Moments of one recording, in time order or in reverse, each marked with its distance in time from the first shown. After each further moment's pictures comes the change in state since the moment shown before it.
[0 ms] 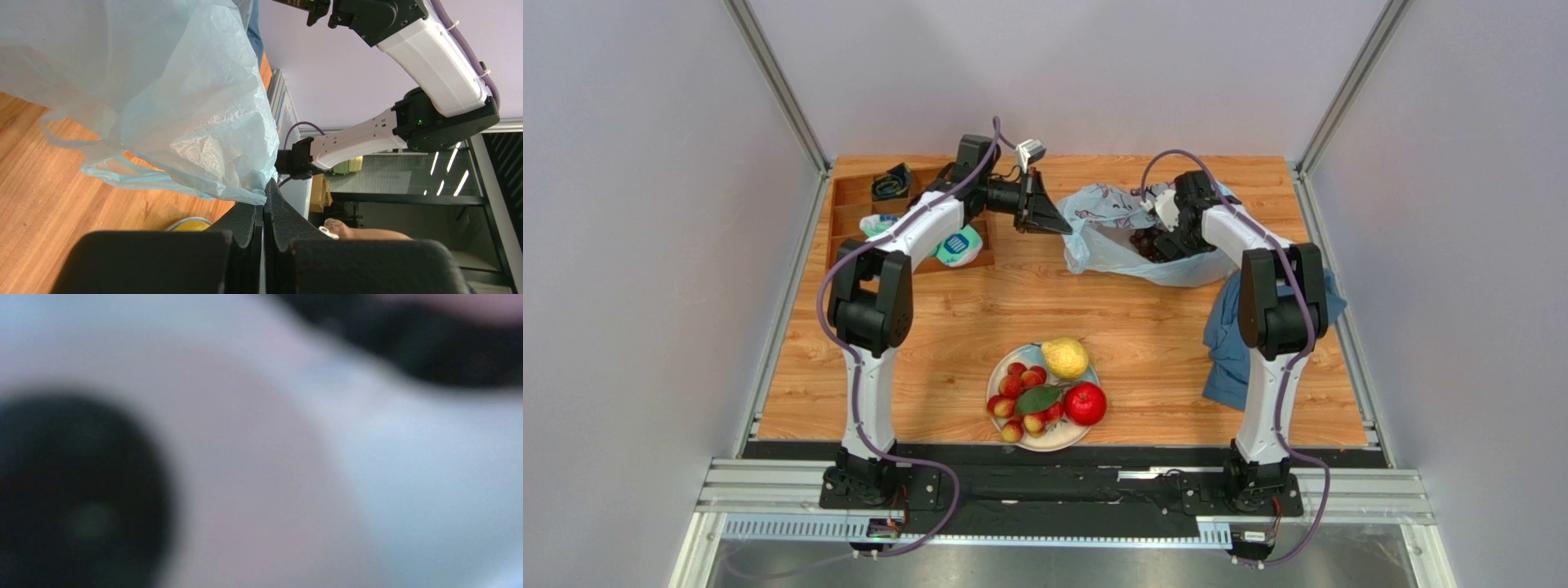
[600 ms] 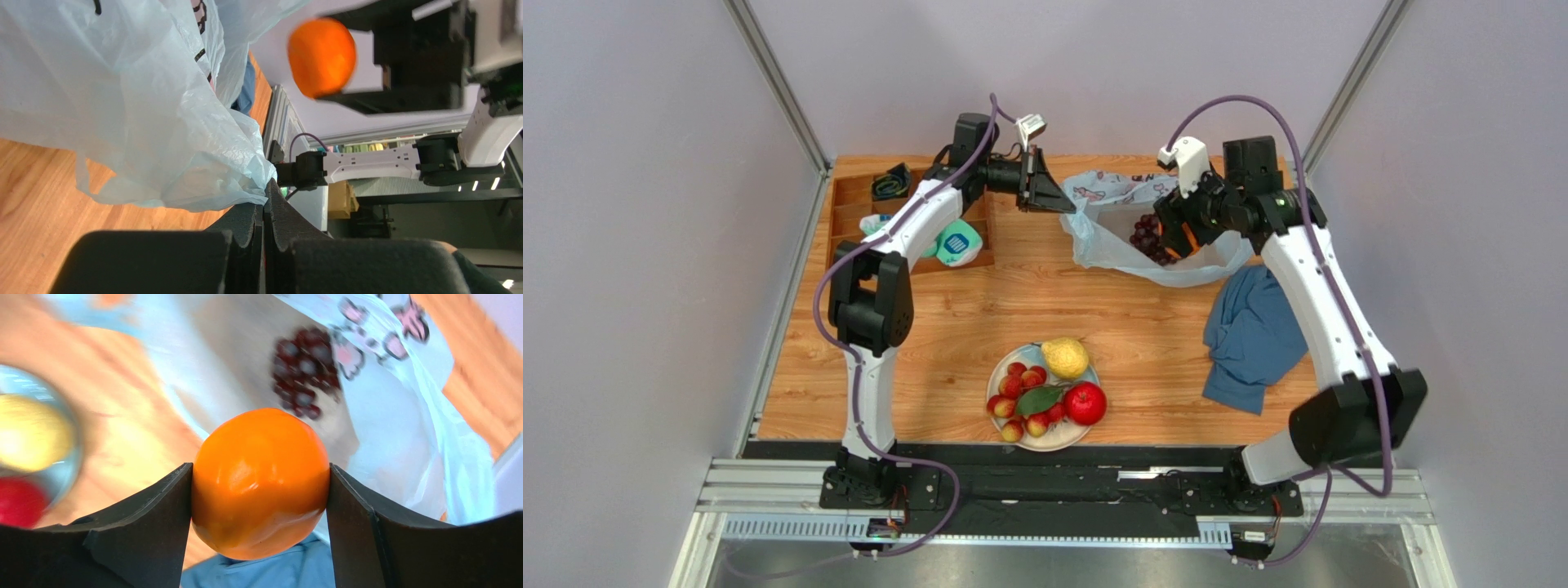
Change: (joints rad) left arm -0.001 0.003 0.109 0.003 -0.007 0.008; right arm 0.047 -0.539 0.026 -0.246 -0.489 0.152
